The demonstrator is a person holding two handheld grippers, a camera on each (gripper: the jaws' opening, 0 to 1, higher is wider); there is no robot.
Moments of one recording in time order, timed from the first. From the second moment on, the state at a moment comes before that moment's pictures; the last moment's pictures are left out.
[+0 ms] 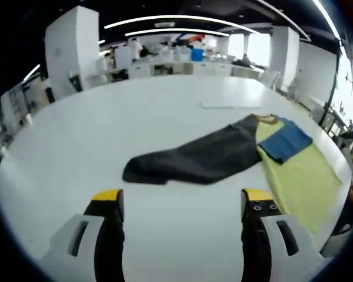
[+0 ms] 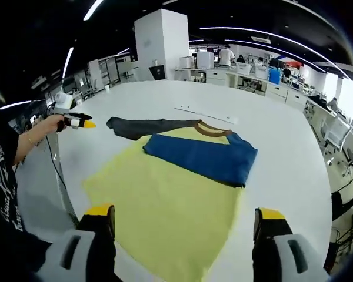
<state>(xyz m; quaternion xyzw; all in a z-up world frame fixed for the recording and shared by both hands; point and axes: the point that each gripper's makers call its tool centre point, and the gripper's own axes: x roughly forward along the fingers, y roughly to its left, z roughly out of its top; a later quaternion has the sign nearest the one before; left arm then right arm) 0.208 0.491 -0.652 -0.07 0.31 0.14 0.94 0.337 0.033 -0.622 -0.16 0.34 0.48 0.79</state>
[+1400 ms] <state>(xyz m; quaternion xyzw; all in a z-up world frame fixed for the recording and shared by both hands) 0.237 0.587 -0.711 -0.05 0.31 0.22 0.92 0.349 0.030 -0.630 -0.16 0.37 0.44 0.80</state>
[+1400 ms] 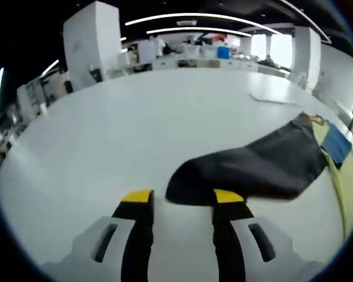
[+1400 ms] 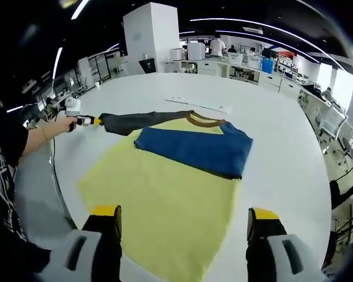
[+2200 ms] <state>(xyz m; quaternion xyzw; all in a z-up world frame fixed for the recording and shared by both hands) 0.258 0.582 -0.713 -0.05 0.30 0.20 0.93 0.349 0.024 -0.633 -0.16 0.37 0.43 0.81</state>
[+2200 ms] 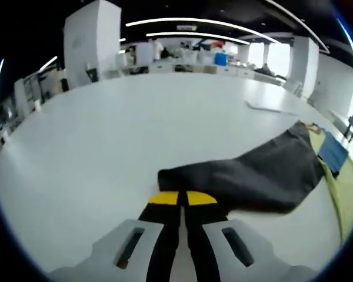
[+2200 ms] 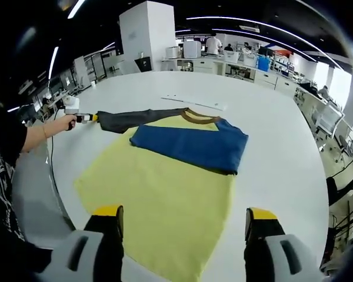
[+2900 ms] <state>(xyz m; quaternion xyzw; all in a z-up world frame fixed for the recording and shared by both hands) 0.222 0.581 -0.670 -0.04 0.30 0.18 0.94 0.345 0.037 -0.623 -0.15 0.36 0.45 0.81</state>
